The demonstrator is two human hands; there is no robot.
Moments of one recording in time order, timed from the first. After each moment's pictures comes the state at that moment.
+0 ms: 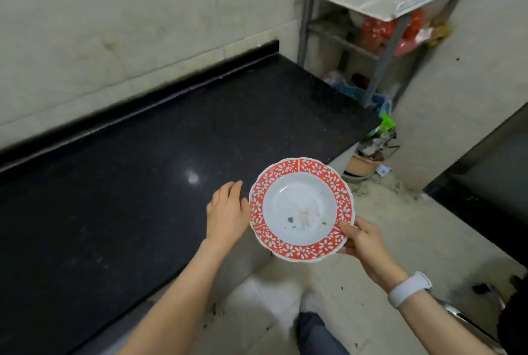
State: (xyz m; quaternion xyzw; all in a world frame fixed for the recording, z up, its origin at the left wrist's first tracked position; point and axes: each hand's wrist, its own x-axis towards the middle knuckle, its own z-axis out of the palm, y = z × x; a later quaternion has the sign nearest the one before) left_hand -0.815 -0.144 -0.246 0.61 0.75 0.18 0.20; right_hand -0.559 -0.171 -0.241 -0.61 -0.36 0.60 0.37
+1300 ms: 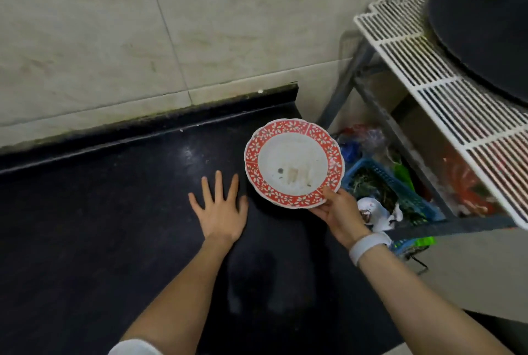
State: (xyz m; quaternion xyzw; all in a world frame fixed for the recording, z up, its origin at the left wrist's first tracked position) left_hand -0.760 0.324 -0.333 0.46 0.87 0.05 0.19; right_hand -0.568 0.416 -0.271 -0.57 -0.28 0.70 0.31
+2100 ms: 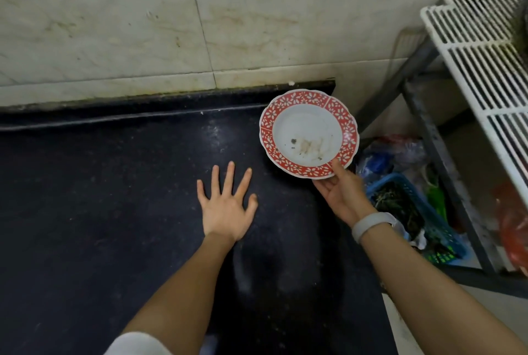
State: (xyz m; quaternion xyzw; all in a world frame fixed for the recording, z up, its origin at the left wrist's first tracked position) left_hand -0.757 0.324 -0.341 0.45 0.88 0.02 0.13; right_hand -0.604 0.485 -0.292 -0.52 -0.23 0.77 0.28
